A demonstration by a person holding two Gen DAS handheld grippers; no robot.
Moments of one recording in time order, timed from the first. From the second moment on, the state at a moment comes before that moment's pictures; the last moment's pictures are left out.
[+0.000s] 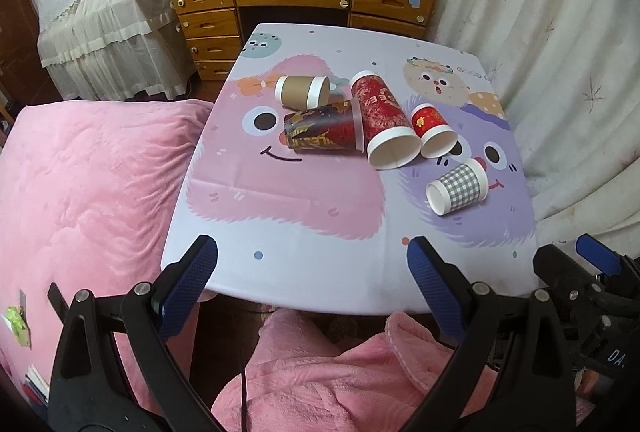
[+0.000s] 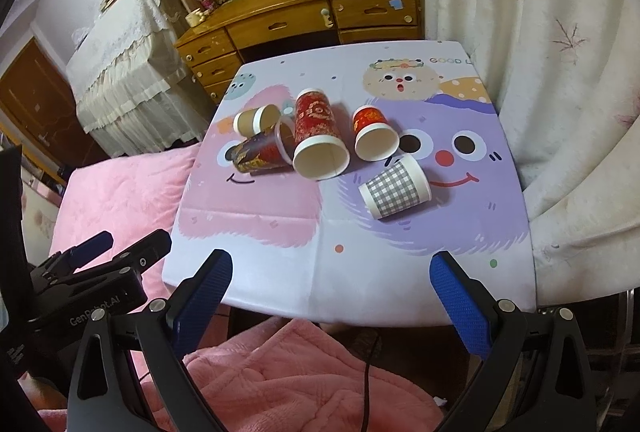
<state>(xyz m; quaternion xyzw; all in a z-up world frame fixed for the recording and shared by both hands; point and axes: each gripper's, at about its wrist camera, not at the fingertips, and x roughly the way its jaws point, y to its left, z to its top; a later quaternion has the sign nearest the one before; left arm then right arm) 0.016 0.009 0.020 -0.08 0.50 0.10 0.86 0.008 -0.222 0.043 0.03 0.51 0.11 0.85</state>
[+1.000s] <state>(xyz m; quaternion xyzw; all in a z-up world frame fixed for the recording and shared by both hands) 0.050 0.130 -0.018 -0.12 0.57 -0.05 0.81 0.031 -0.112 0.041 0.10 0.50 -0.01 0.86</state>
